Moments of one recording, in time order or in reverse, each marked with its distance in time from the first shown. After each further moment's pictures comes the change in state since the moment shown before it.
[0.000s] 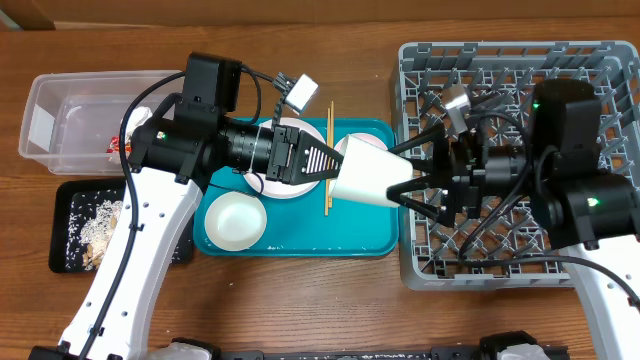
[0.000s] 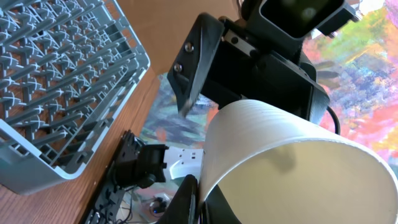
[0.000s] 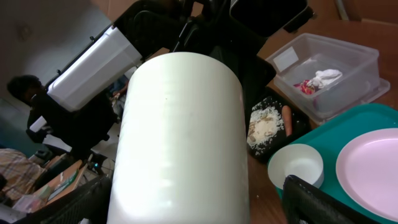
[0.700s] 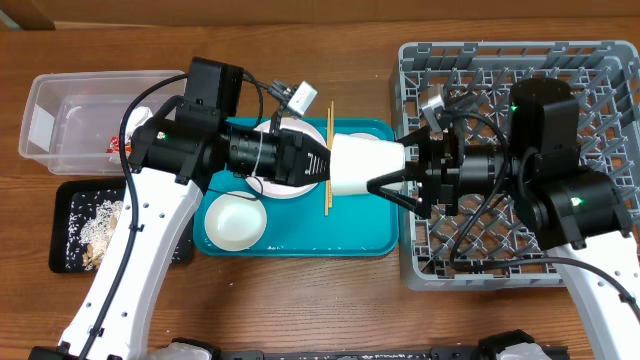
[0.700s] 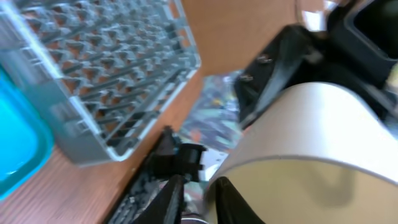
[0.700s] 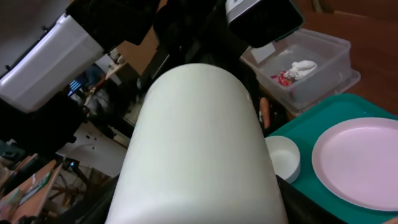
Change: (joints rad) left arm 0.000 0.000 0.002 -0.090 -0.223 -0.001; right arm 0.077 0.013 0.000 0.037 0.156 0.027
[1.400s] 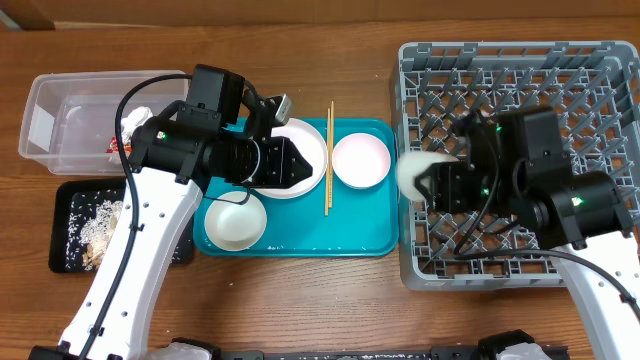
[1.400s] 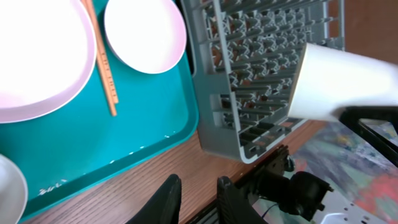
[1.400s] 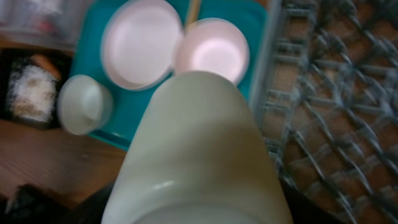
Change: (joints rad) left arm 0.000 0.000 0.000 -0.127 -0.565 0.000; right arm -0.001 0.001 0.003 -0.460 0.937 0.184
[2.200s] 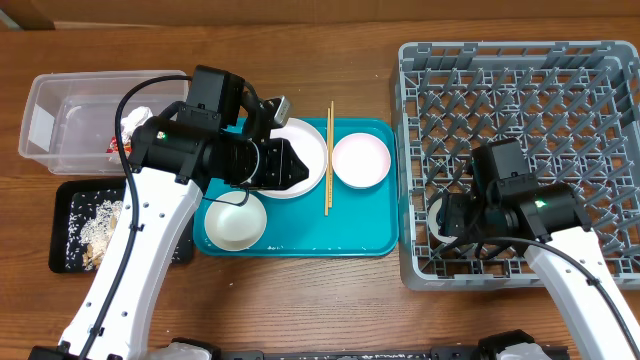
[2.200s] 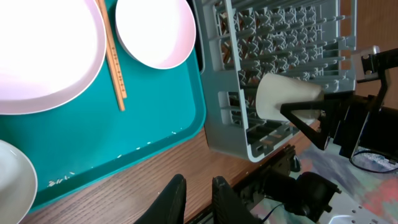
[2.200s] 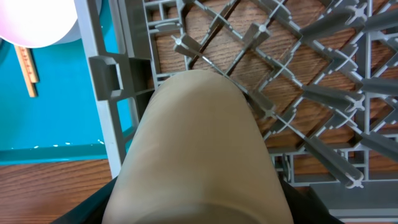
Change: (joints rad) left arm 0.000 0.000 0.000 -0.018 -0.025 0.000; right arm 0.000 0.001 -0.269 0.016 0.221 0.195
